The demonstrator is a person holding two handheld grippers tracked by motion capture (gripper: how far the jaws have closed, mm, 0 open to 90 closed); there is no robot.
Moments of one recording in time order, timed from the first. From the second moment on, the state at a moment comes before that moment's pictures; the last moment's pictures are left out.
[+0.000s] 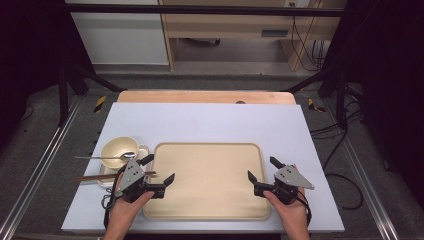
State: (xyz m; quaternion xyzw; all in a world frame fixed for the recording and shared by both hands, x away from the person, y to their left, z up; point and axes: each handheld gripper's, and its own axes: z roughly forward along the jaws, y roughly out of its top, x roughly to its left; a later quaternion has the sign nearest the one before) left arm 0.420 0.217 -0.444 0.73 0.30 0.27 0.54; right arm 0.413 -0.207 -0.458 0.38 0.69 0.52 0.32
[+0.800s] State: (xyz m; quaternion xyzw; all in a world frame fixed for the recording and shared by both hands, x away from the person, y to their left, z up) left arm 0.417 0.221 -0.448 0.75 0.29 0.29 0.52; right arm 0.409 -0.214 -0.461 0.39 0.70 0.50 0.32
